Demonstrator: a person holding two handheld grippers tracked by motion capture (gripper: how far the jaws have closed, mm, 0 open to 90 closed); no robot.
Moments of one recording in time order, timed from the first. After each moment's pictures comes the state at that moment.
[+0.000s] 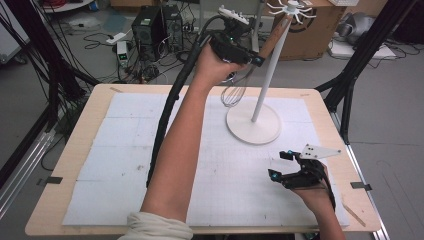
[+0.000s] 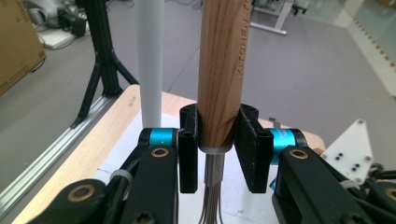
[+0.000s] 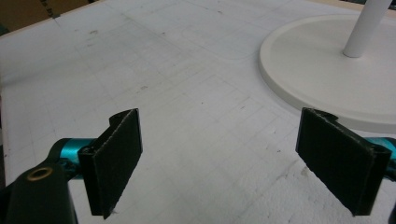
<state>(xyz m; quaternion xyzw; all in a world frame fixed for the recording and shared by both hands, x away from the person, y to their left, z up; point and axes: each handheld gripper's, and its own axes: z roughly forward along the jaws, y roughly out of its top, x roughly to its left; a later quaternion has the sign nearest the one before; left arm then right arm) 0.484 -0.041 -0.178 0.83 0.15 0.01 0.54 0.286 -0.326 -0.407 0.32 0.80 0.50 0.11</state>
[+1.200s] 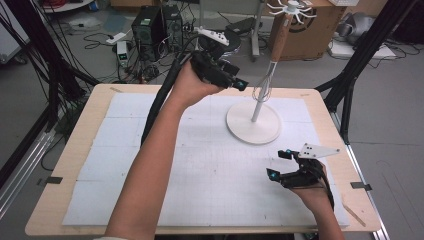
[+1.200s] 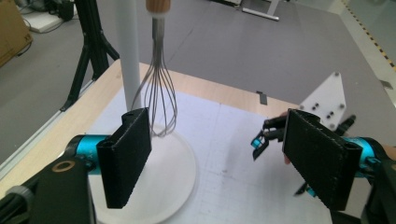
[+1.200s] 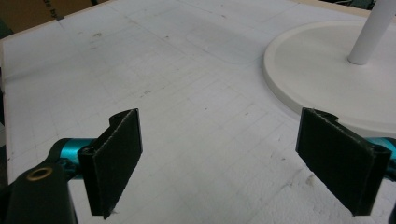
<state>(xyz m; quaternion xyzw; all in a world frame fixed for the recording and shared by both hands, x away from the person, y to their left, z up) 0.446 0.010 -0.207 0.83 0.14 -0.01 0.53 0.287 -0.322 -0.405 0.31 0.80 0.50 0.11</state>
